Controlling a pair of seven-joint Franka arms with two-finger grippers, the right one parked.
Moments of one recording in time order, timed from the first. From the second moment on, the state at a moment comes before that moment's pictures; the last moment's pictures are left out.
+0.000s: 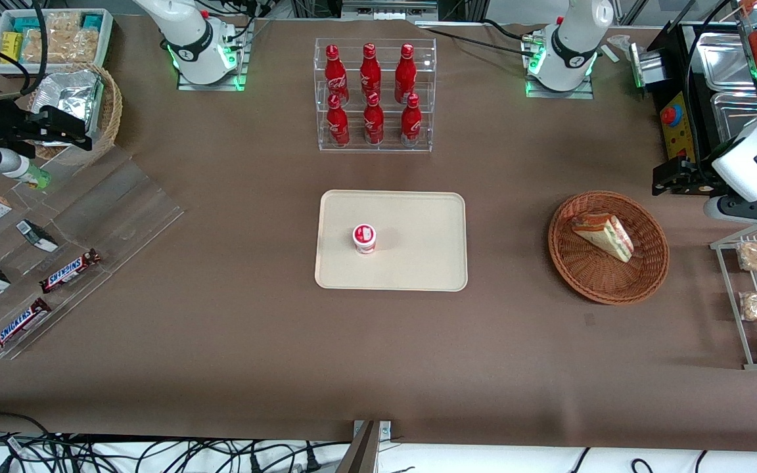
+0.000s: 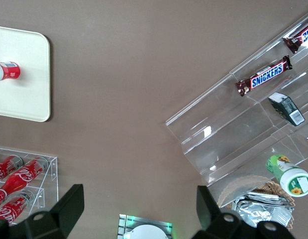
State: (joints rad) arm 0.07 0.14 -0.11 -1.53 0.04 1.58 0.09
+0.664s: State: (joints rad) arm 0.10 0.15 -0.10 -1.56 0.04 1.61 -0.09
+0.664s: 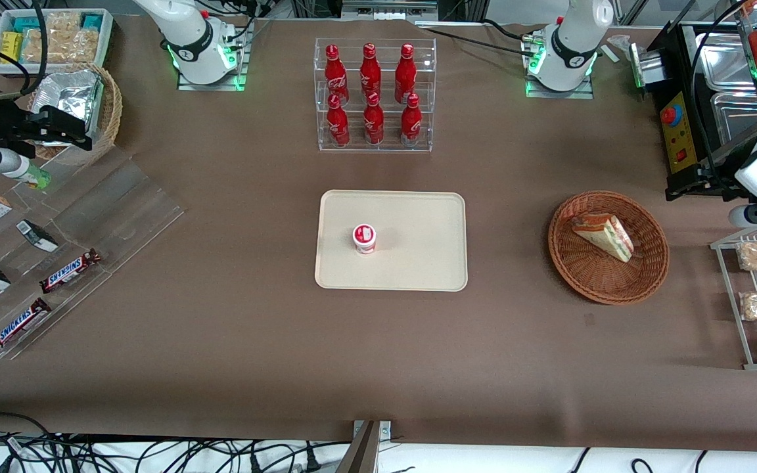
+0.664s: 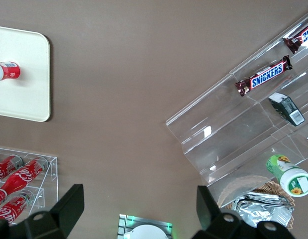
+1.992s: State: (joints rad) arm 0.15 0.12 -0.11 -2.22 0.11 2.34 -0.79
